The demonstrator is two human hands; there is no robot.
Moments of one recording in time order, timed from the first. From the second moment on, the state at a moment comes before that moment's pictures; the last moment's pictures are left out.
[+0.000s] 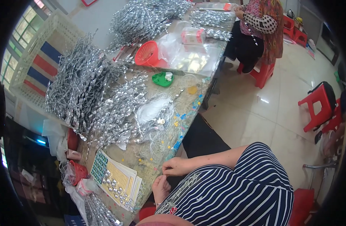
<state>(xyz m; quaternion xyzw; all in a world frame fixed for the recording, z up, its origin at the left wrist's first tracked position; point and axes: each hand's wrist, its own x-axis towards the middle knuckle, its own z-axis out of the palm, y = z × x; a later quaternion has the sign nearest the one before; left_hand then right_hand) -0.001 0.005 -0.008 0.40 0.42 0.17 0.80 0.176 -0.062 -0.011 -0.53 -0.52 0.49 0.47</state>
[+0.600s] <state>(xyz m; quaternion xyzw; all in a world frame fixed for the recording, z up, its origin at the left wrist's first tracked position) -0.001 0.002 -0.007 0.42 0.40 0.19 0.79 0.182 -0.067 -0.004 -0.52 -0.56 0.43 0.48</state>
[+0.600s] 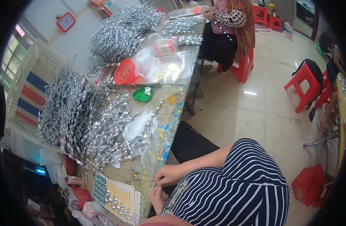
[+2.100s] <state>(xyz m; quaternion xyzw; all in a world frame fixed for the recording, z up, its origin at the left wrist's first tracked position) -0.006 0.003 -0.013 0.45 0.44 0.20 0.75 0.178 -0.064 -0.020 -0.51 -0.59 0.39 0.49</state>
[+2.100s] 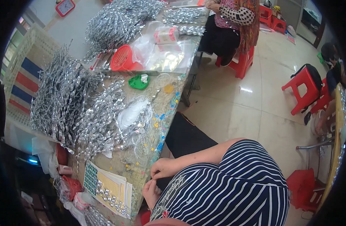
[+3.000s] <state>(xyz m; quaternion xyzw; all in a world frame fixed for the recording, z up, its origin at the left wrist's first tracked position) -0.012 -0.009 0.029 0.46 0.46 0.22 0.73 0.171 -0.061 0.039 -0.54 -0.61 0.35 0.46</state>
